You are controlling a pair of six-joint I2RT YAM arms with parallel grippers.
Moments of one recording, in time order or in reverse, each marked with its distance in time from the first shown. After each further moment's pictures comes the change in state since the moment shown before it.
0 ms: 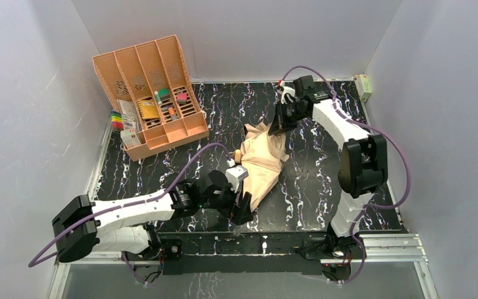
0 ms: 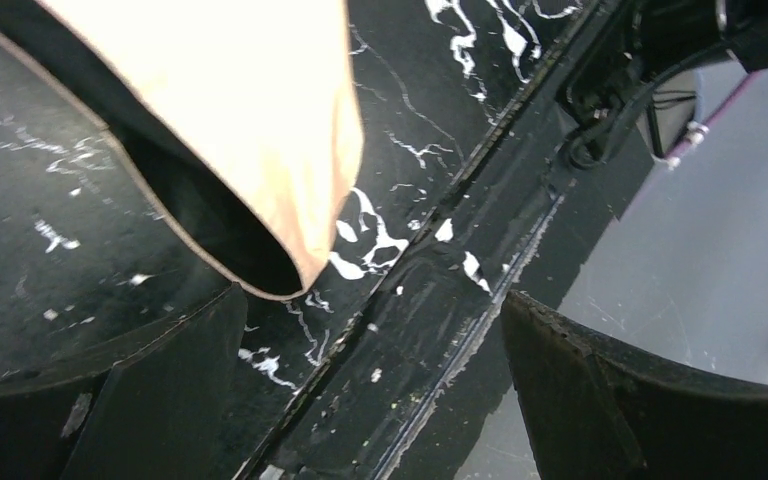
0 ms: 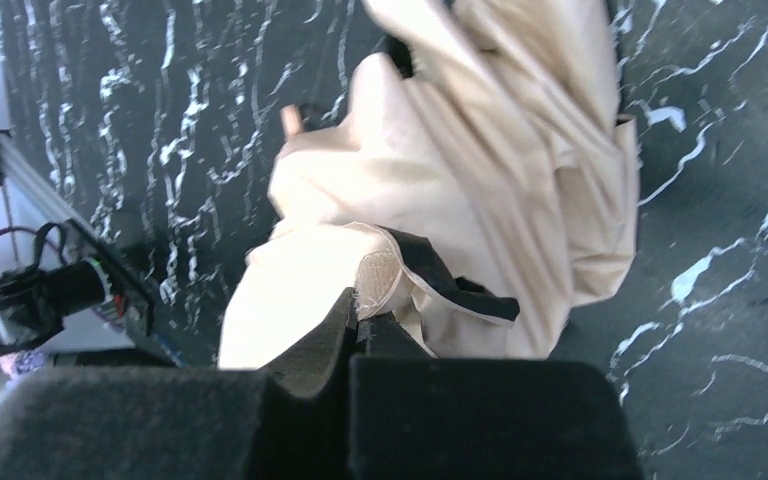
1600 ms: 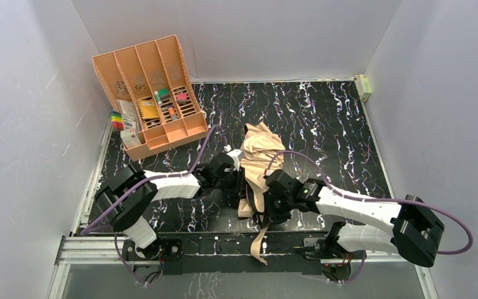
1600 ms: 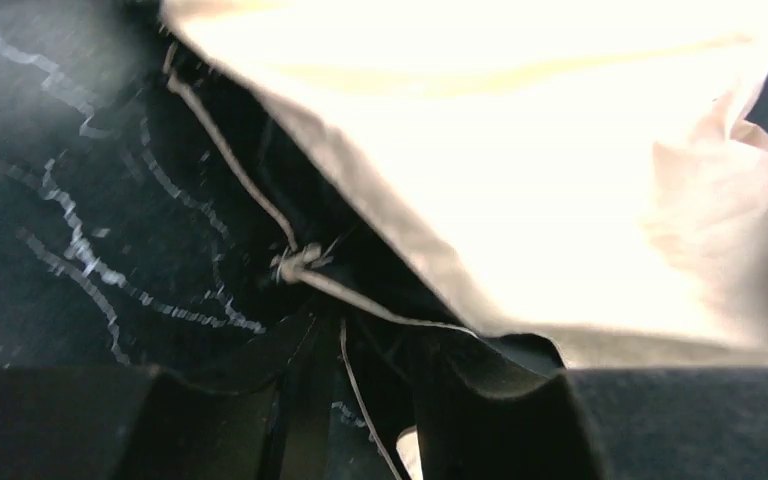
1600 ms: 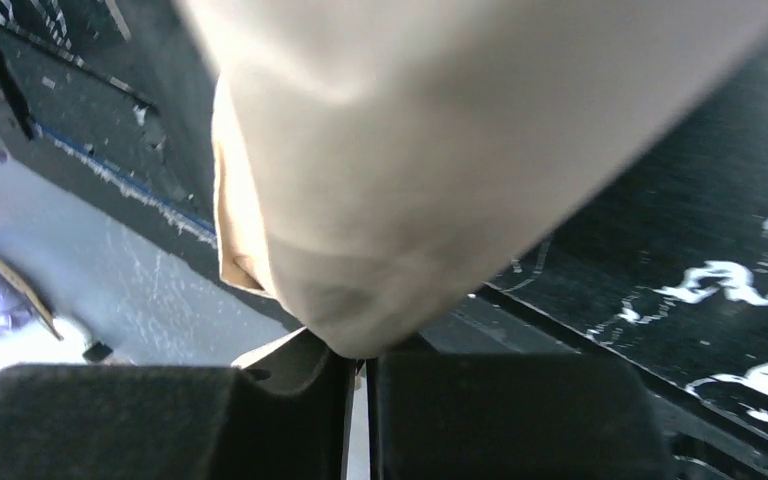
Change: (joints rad) left arm 0.241 0.401 0.039 0.272 -0.016 -0.105; right arm 0.738 -0.720 -0.947 0.171 0.305 0.697
